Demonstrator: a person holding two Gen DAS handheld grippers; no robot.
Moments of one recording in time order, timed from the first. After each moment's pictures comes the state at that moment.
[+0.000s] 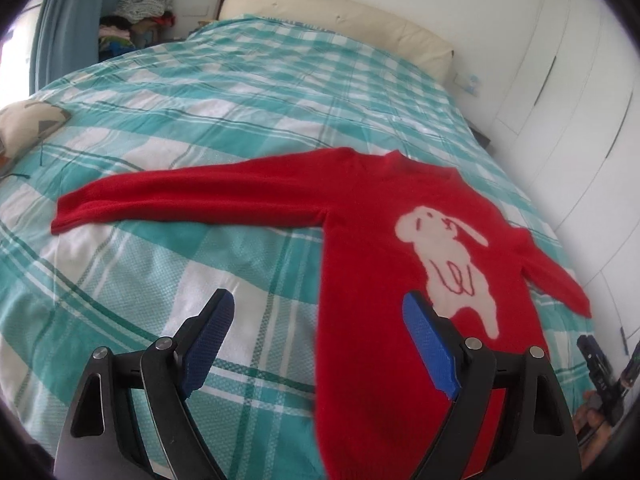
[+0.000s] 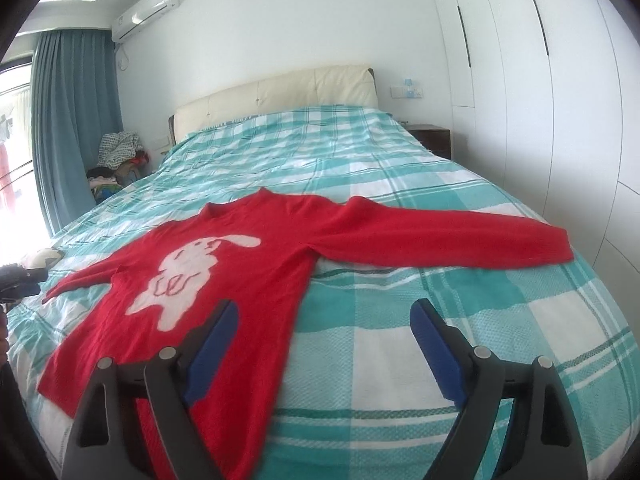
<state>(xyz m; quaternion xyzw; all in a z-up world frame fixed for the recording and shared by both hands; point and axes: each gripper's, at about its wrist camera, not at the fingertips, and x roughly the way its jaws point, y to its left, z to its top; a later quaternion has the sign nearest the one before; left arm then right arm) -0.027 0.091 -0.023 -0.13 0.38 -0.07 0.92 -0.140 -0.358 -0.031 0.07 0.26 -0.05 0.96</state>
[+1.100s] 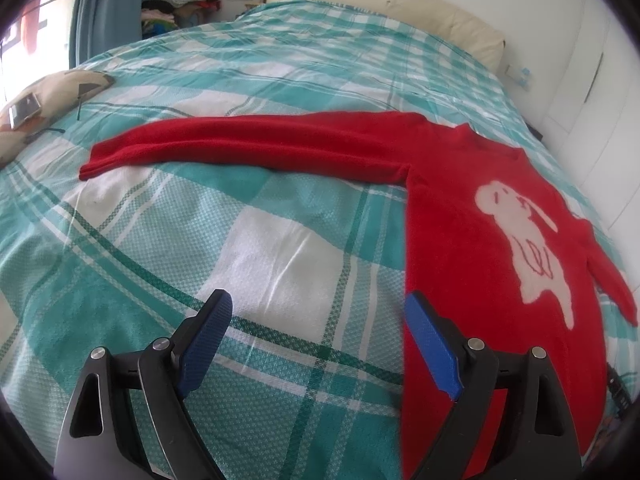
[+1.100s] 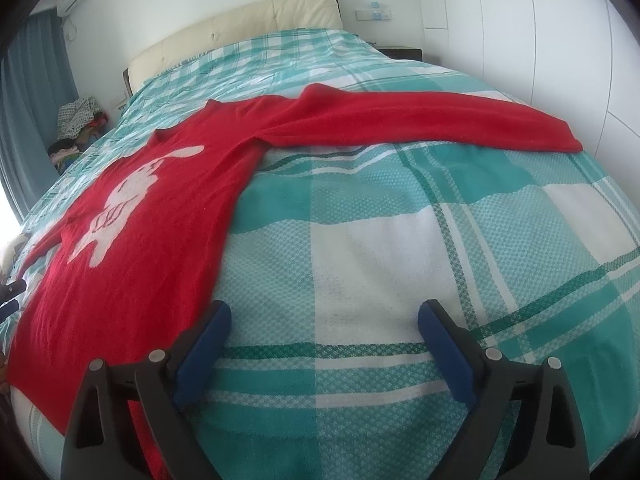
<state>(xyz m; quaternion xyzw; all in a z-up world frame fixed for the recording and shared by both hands) -0.029 0.106 -0.073 -0.12 0.41 0.02 0.90 -0.125 -0.369 -0.089 0.11 0.38 -0.08 0.92</state>
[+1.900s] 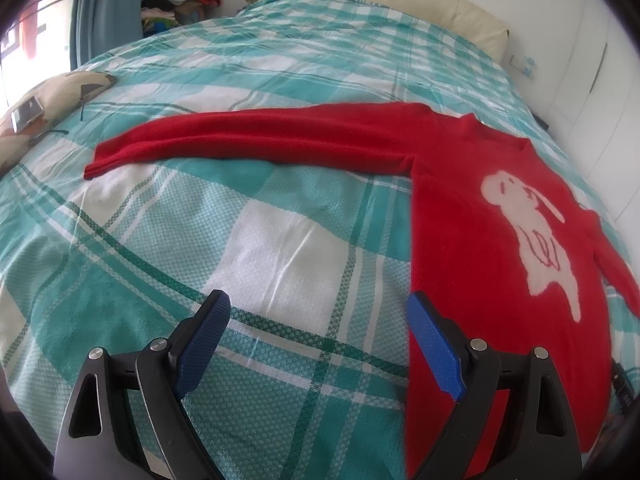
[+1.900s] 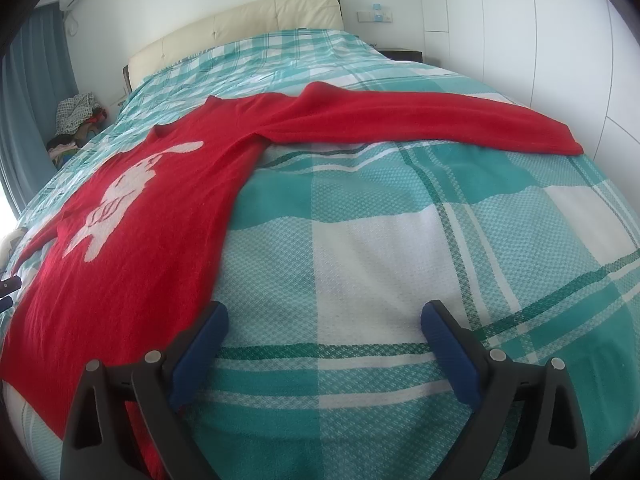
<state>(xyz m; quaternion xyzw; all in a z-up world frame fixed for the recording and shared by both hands) -0.029 0.104 -0.074 -0.11 0.43 0.03 0.90 -0.124 -0.367 -0.090 0.10 0.37 -0.08 0.92</state>
